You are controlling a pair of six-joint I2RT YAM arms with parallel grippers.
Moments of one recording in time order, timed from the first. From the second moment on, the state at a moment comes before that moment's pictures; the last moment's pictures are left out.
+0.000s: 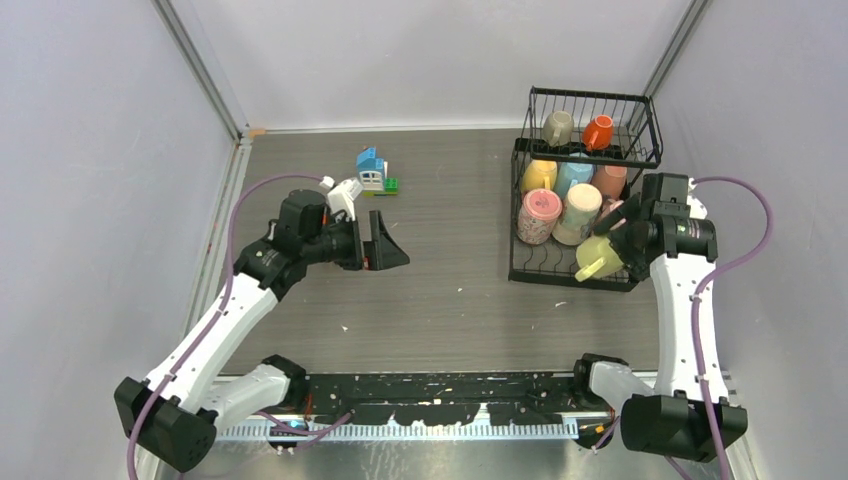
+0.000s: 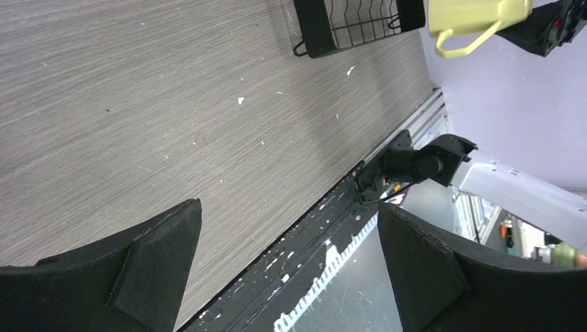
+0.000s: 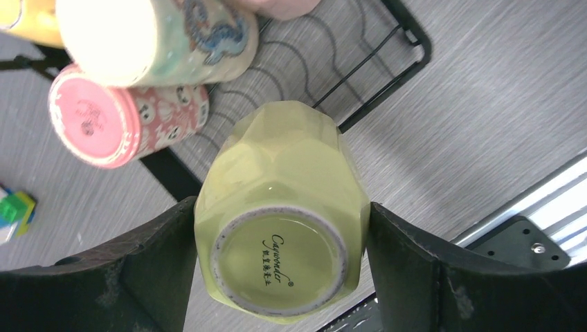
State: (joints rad) left arm -0.46 1.00 0.97 -0.56 0.50 -0.53; right arm -0.19 1.06 1.20 -1.13 0.17 0.72
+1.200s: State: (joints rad) left arm -0.46 1.21 0.81 0.09 0.52 -1.11; right arm 0.42 1.25 1.22 -0.66 -0.14 1.12
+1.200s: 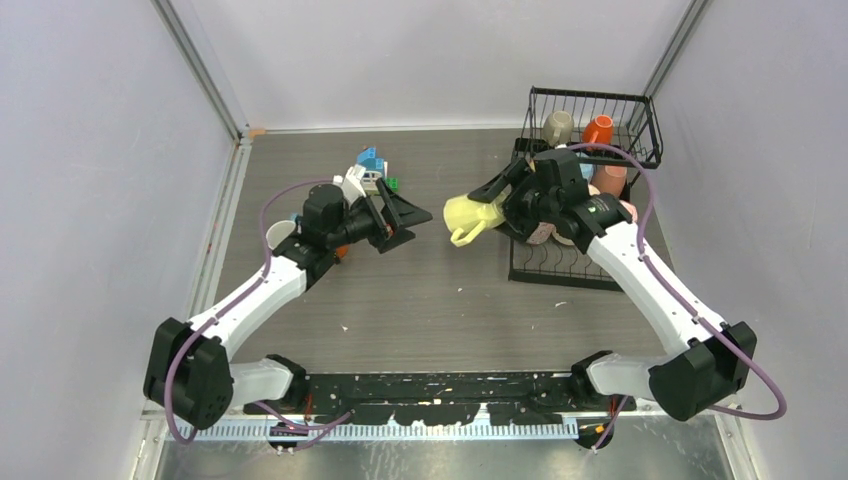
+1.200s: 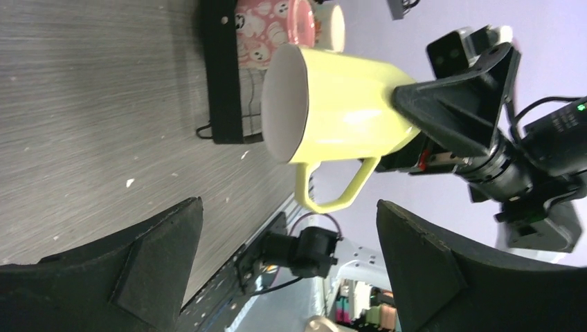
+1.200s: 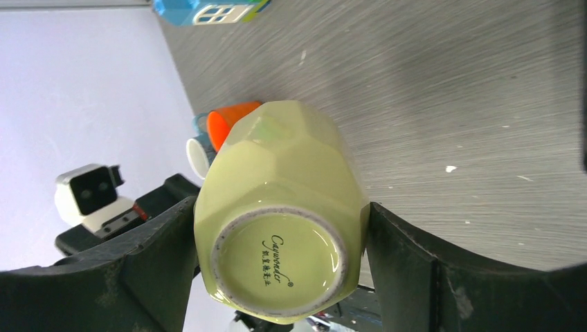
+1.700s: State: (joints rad) left arm -0.46 1.29 0.81 0.38 0.53 -1.29; right arm 0.45 1.28 1.21 -0.47 -0.26 1.24
